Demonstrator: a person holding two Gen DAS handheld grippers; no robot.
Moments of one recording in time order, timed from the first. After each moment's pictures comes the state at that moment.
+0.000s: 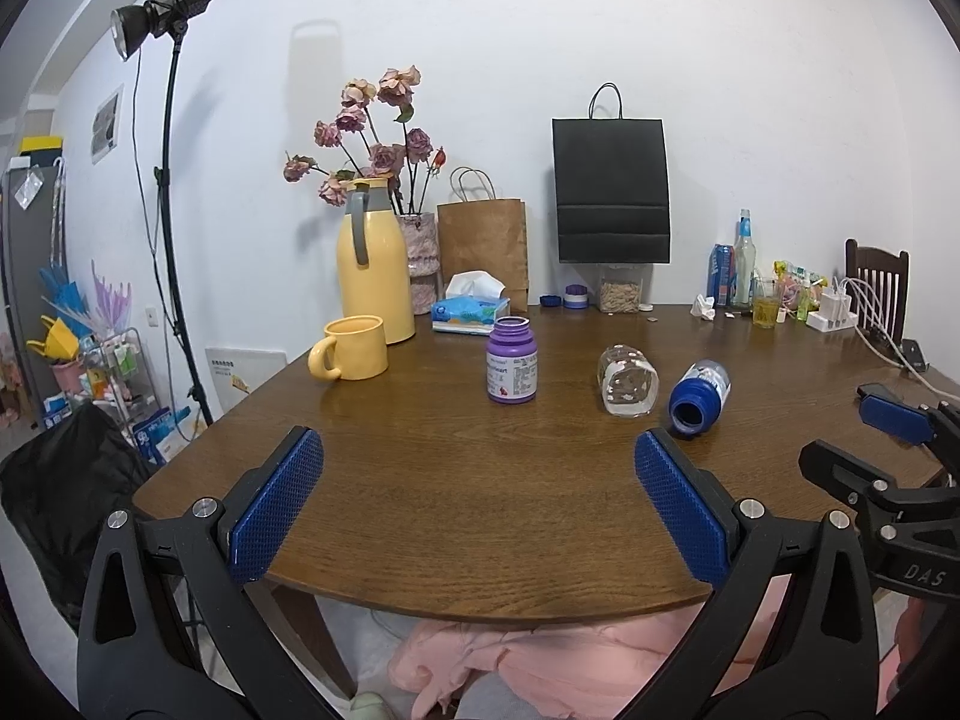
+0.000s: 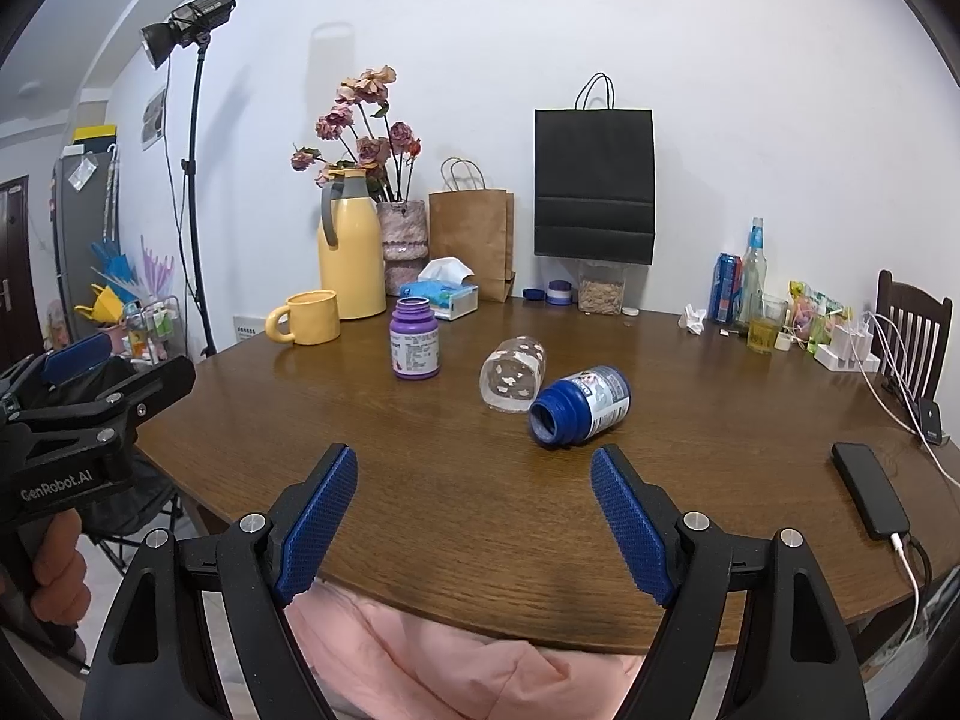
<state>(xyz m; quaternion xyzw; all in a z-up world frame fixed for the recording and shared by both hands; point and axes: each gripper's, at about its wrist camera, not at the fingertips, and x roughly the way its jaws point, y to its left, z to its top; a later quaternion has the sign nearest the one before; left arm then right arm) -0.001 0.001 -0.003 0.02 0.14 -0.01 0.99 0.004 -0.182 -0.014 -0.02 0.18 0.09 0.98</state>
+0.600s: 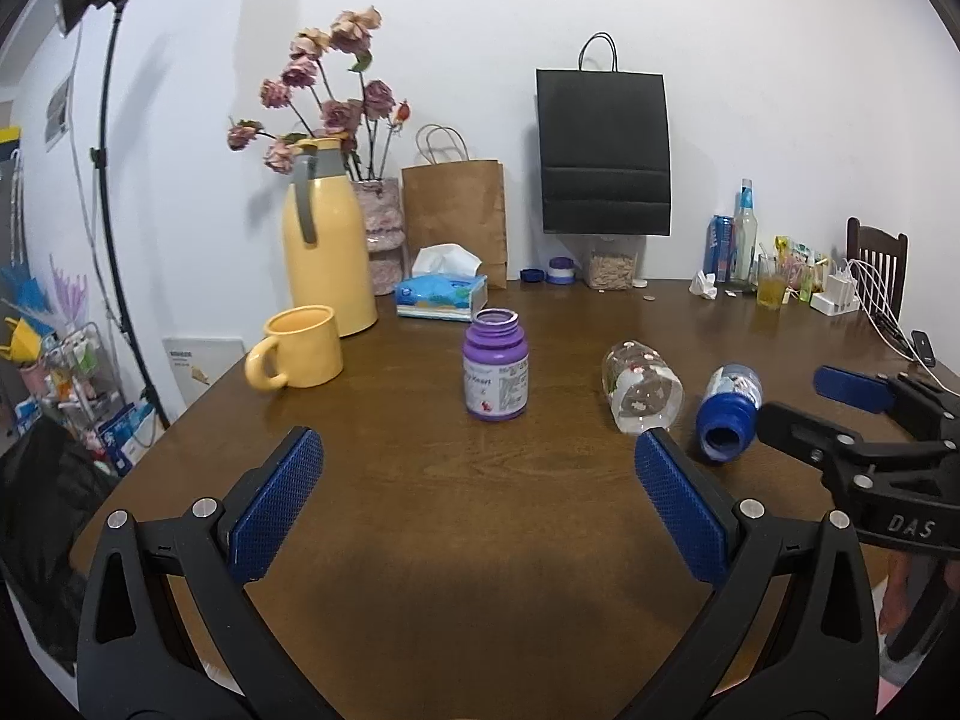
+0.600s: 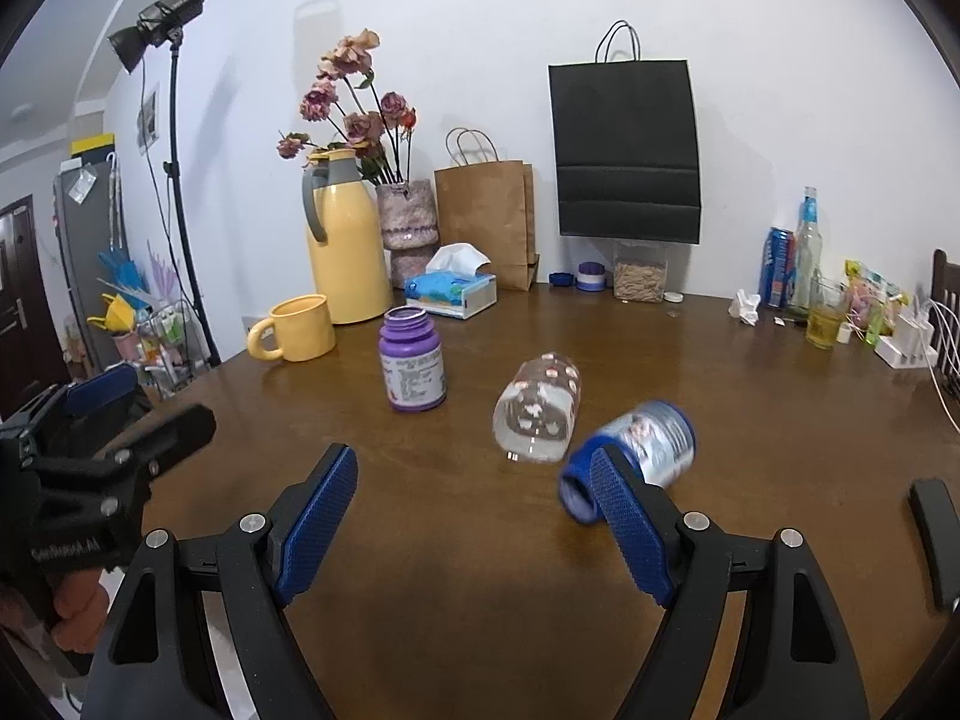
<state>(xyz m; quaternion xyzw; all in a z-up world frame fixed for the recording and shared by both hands) 0.113 -0.001 -0.011 0.02 0.19 -0.05 0.98 0.139 -0.175 -0.012 0.00 0.23 0.13 0.96</state>
